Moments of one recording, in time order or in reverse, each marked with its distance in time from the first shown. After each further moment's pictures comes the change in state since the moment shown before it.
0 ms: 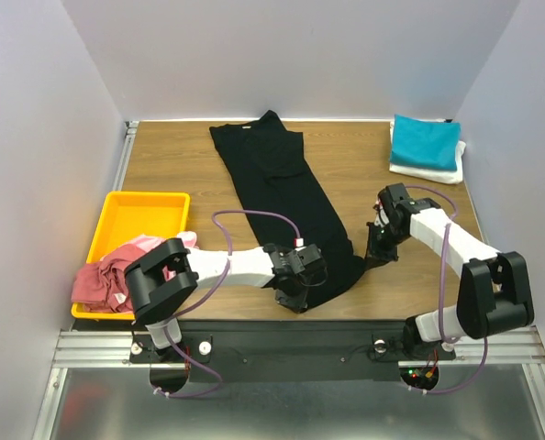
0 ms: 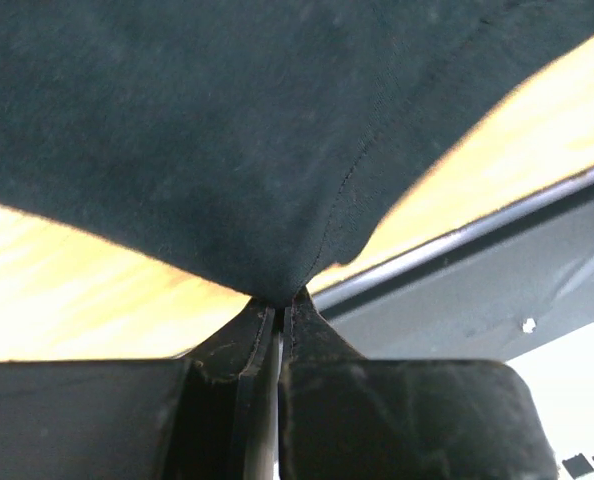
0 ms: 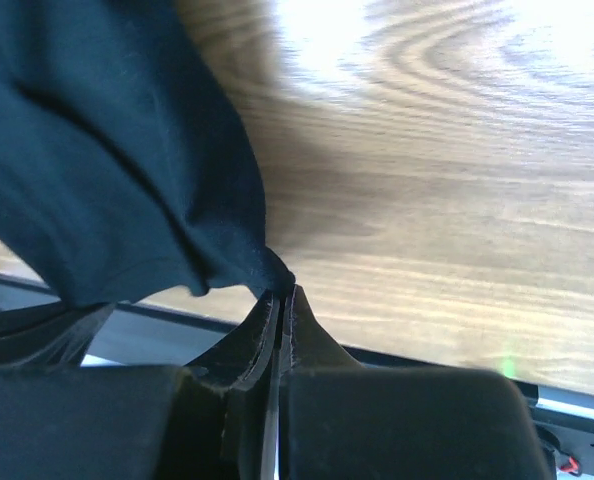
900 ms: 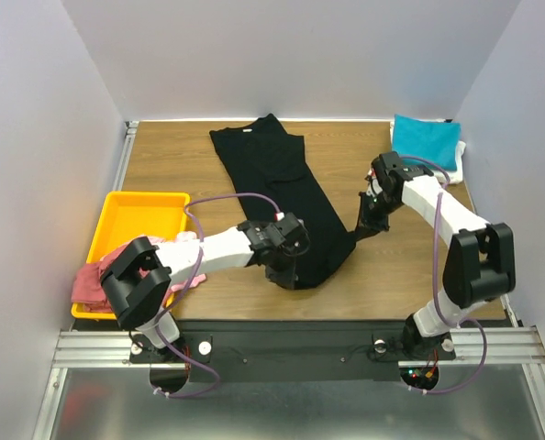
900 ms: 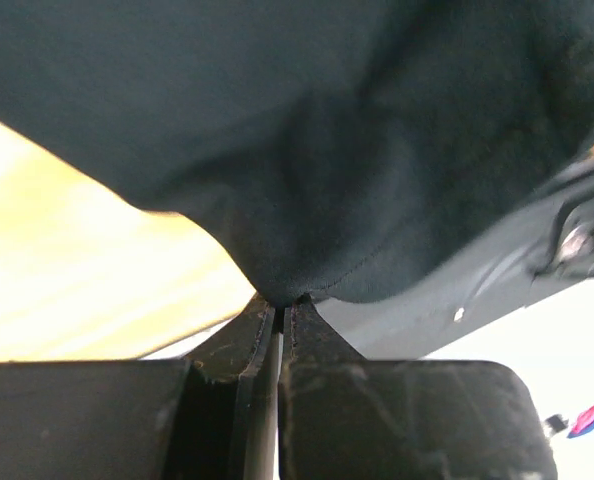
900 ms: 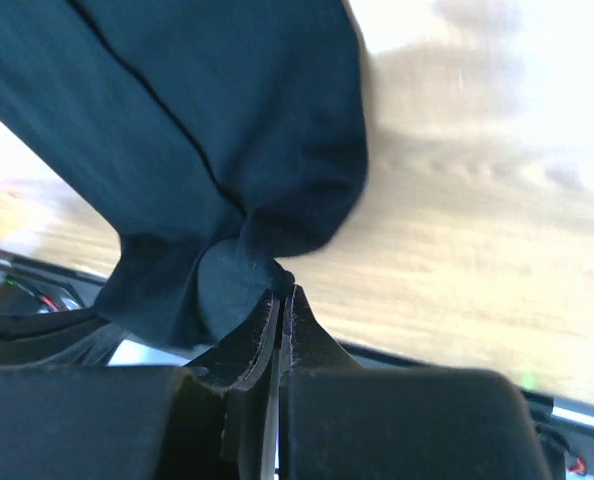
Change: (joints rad) left arm 0.152 -0.124 0.021 -0.055 0.051 0.006; right arm 0.001 0.155 0.329 -0.119 -0.051 0.007
